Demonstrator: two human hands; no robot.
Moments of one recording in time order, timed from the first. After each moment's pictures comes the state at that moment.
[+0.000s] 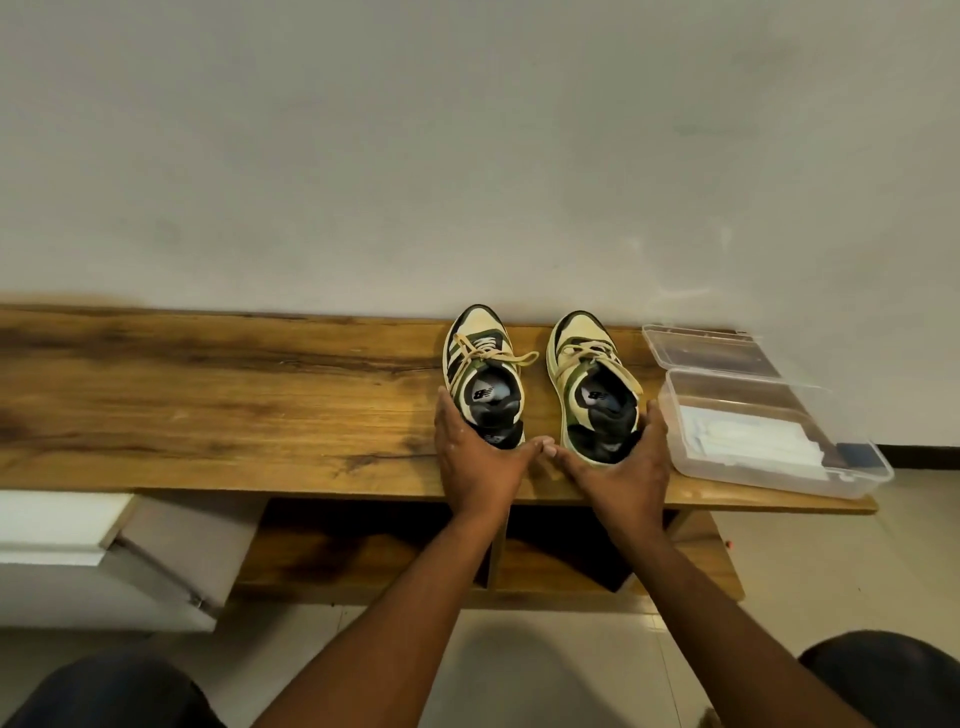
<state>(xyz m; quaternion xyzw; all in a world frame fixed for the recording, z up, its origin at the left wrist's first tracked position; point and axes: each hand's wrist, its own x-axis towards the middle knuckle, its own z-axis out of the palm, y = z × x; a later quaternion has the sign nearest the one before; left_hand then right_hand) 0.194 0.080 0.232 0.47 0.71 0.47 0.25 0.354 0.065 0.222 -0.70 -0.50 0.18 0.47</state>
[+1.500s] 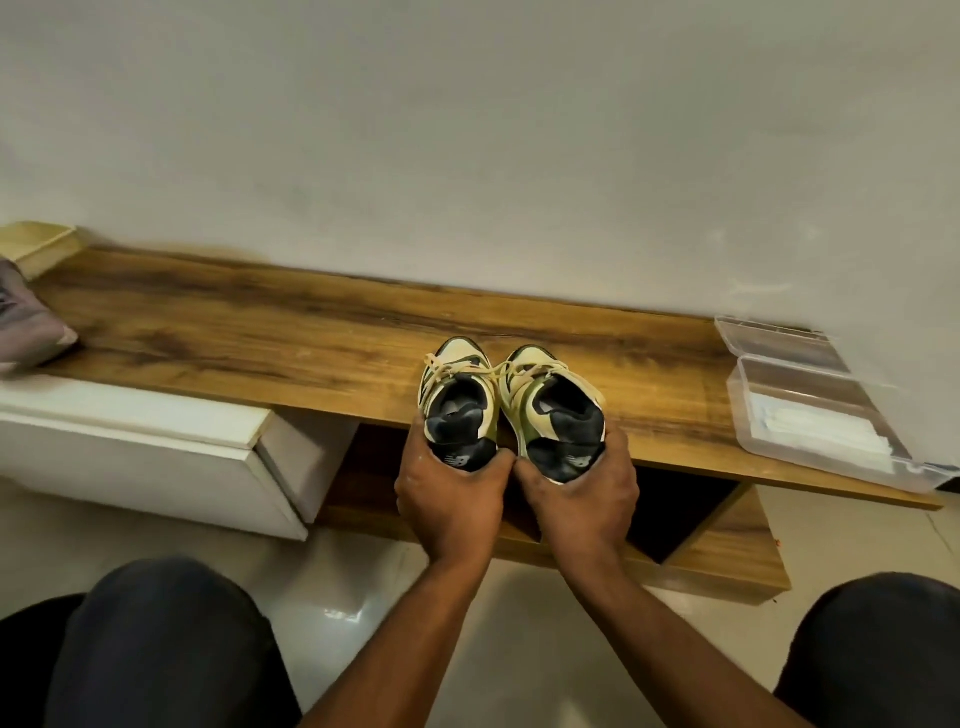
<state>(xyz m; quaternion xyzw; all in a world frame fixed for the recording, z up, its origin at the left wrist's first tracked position) 0.106 -0.072 0.284 0.32 0.74 0.57 0.17 0.217 -0.052 0.260 -0.64 -0.53 0.21 0.51</state>
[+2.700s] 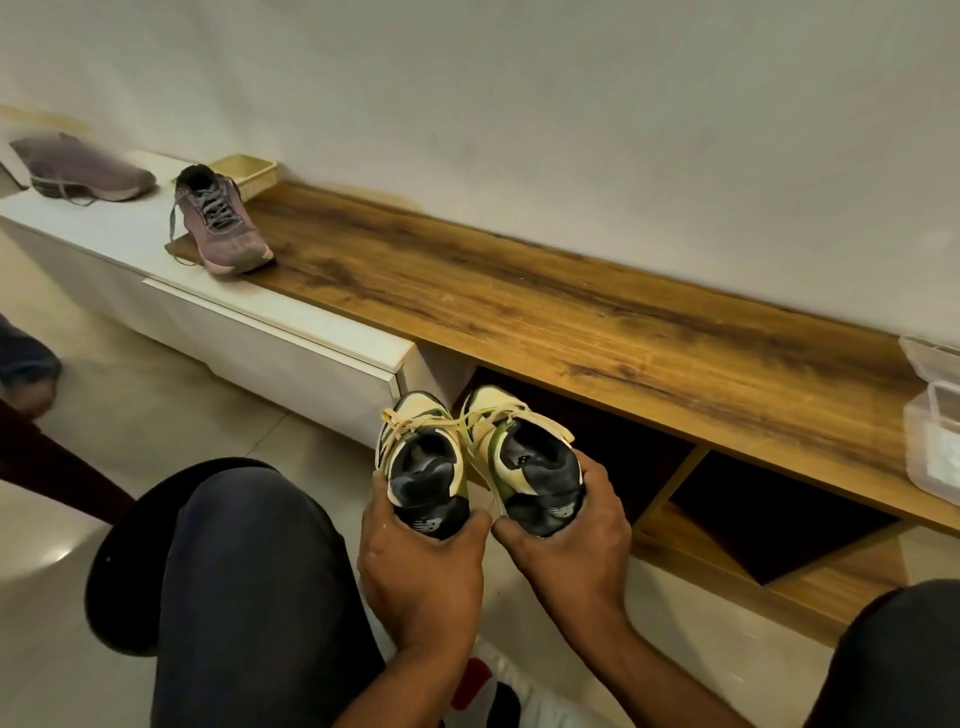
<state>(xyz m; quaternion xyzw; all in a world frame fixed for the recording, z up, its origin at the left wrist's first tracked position) 0.027 -0.219 0.267 0.18 0.83 0.52 0.08 0.133 -0.150 0.239 -0.52 -0.67 0.32 0.42</state>
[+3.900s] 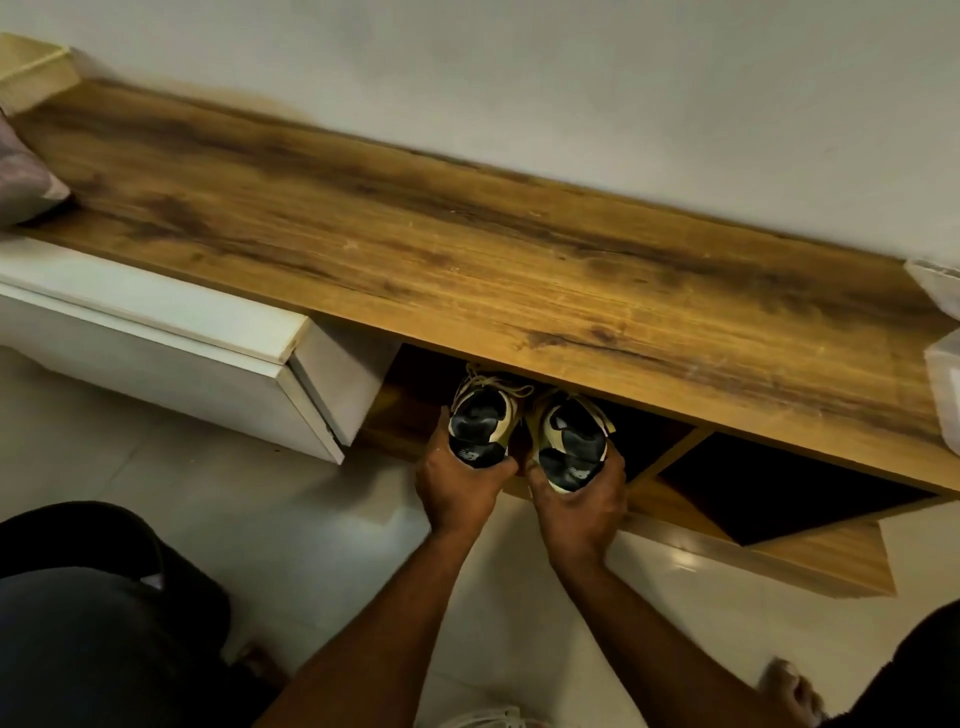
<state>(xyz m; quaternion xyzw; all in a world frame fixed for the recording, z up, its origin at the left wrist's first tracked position) 0.015 -0.032 0.093 0.30 0.80 0.45 0.27 0.139 -0.021 0.068 -0.71 -0.50 0.25 0.43</state>
